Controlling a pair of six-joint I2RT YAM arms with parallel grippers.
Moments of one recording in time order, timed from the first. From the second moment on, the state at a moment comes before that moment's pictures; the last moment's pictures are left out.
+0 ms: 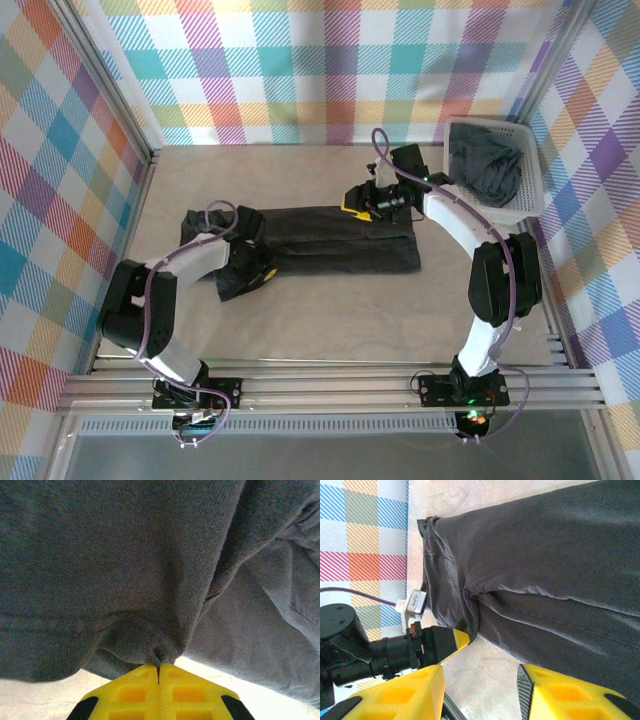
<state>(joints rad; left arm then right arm) -0.36 1.60 0.95 -0.59 0.24 -1.10 0.35 1.79 1.45 -0.58 -0.74 0.55</state>
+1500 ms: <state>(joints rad) 0.05 1.33 0.73 -0.72 0.18 -0.91 0.45 1.78 1.41 -0.49 -0.90 0.57</state>
